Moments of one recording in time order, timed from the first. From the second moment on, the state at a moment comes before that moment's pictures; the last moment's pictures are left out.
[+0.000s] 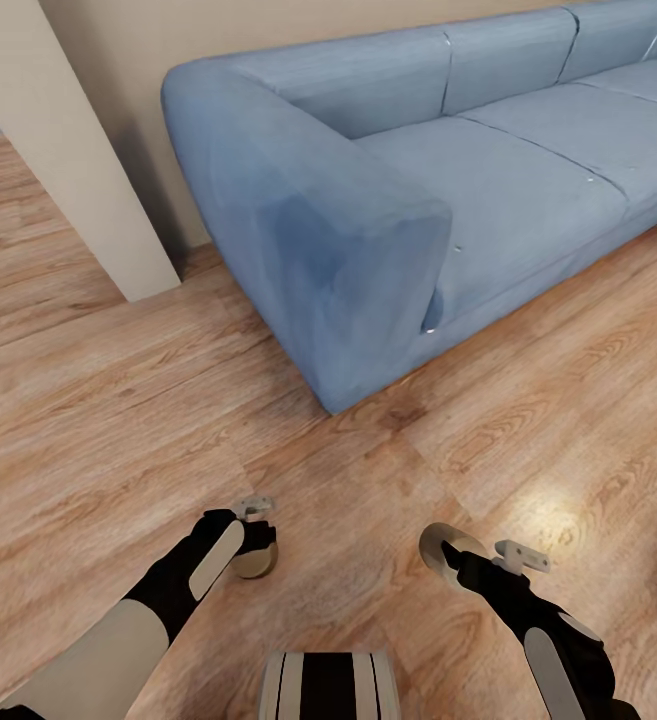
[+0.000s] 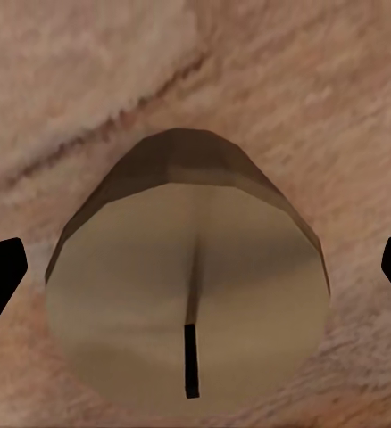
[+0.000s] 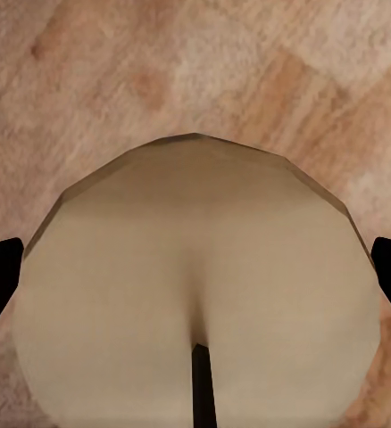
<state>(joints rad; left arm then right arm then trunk) -0.69 0.01 -0.41 -0.78 0.68 0.66 0.42 -0.11 -0.02 -0.07 -1.58 -0.45 0.57 -0.14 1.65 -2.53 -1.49</state>
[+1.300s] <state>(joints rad) -0.69 0.01 -0.41 -0.78 0.68 0.66 0.42 -0.08 -0.03 -0.29 -1.58 -0.46 0.64 0.49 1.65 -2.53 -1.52</state>
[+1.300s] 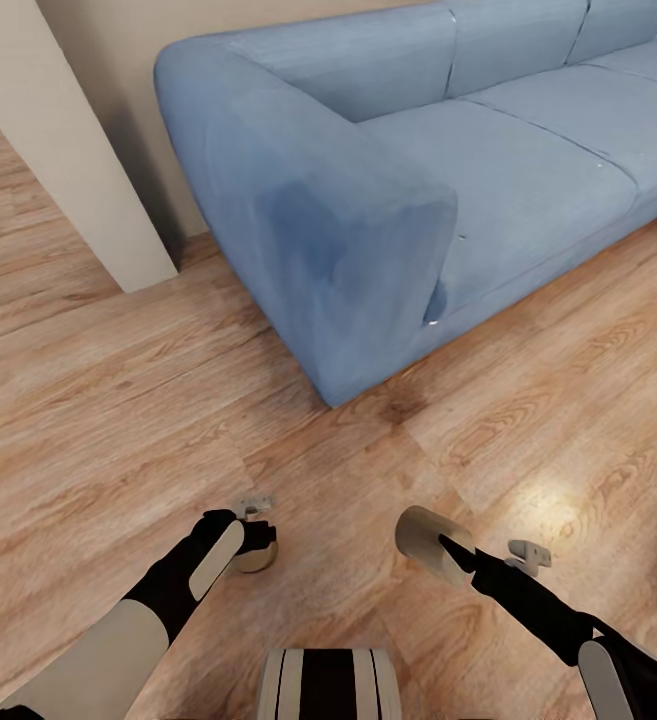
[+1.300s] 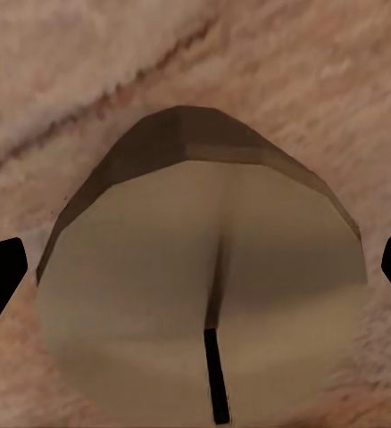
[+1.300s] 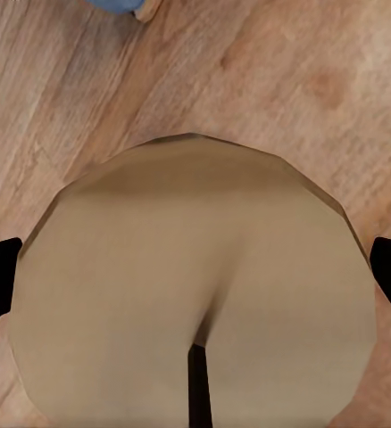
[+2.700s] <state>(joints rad) -0.70 0.01 -0.42 -0.78 0.68 0.66 0.42 -0.08 -0.03 -0.29 -1.58 -0.46 0.64 0.49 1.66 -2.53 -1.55</state>
